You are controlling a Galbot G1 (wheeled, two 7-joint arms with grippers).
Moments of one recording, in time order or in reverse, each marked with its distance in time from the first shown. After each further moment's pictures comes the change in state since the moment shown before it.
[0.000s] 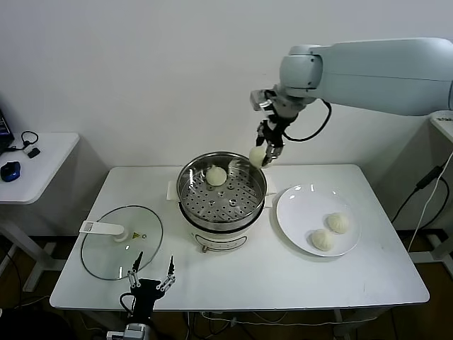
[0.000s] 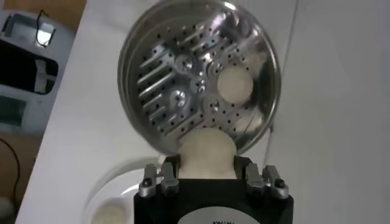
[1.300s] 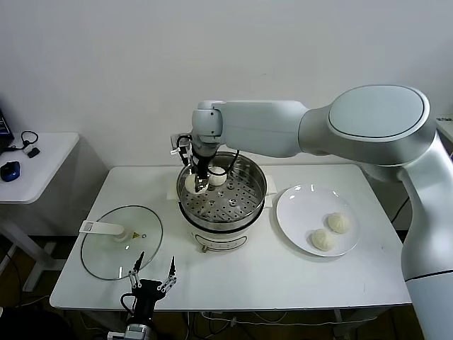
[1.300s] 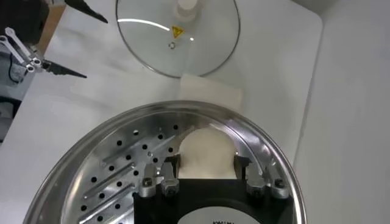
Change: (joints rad) left arm -0.001 0.000 -0.002 0.004 0.007 -0.005 0.006; right arm -0.369 0.329 0.169 -0.301 -0.062 -0.103 0.099
